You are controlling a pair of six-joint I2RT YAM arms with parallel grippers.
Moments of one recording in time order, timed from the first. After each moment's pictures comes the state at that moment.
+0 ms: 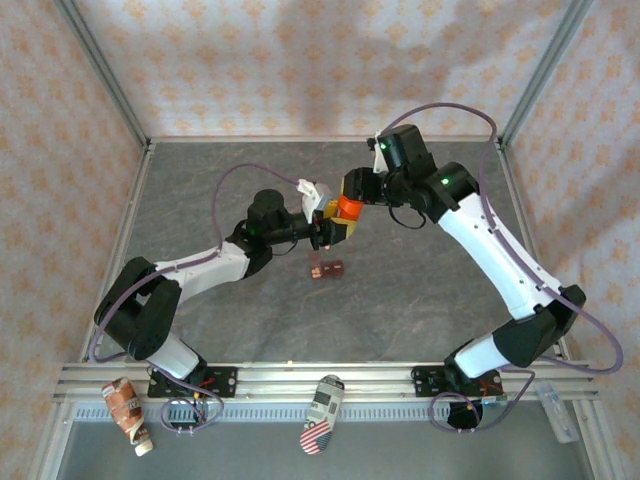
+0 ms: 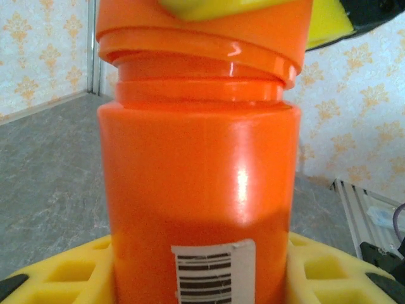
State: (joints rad) left arm -0.56 1.55 0.87 0.56 0.63 -0.17; right arm 0.59 1.48 1.68 -0.96 -0.11 0.50
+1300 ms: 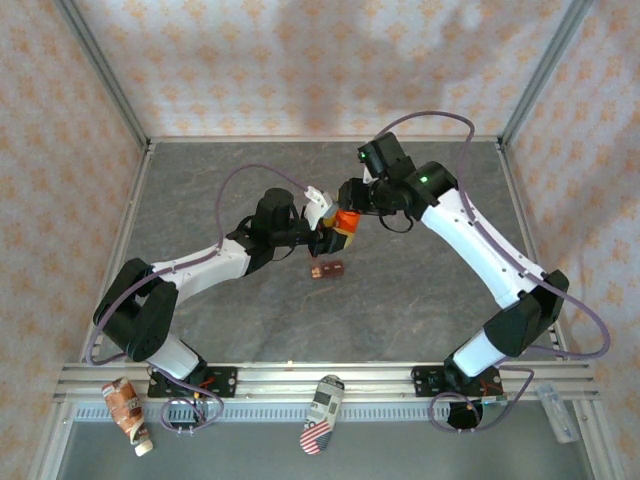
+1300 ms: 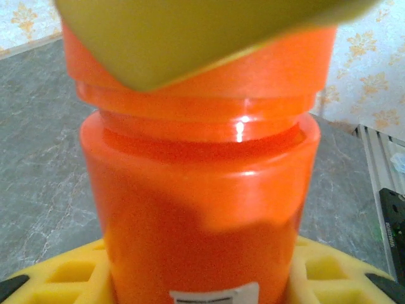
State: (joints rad) left arm -0.57 1.54 0.92 0.26 0.58 -0.03; right arm 0.63 1.55 1.67 -1.03 -0.04 0.58
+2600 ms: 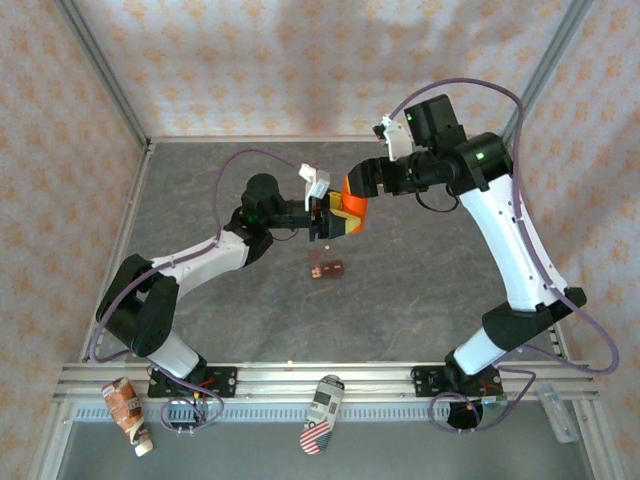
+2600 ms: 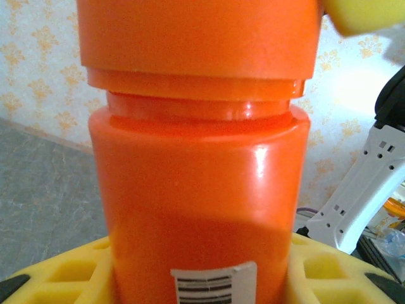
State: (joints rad) left arm -0.53 1.57 0.99 0.64 0.95 -0.39; right arm 0.48 1.57 2.06 -1.35 -0.37 0.22
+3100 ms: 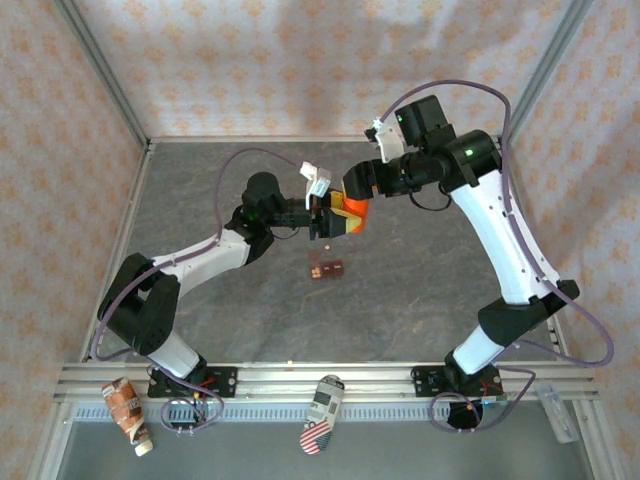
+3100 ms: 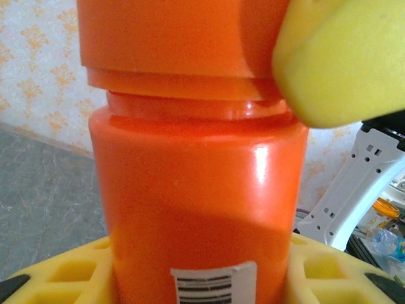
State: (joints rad) left arm -0.53 1.58 1.00 0.65 0.97 -0.41; right arm 0.50 1.61 2.06 -1.35 -0.38 0.21
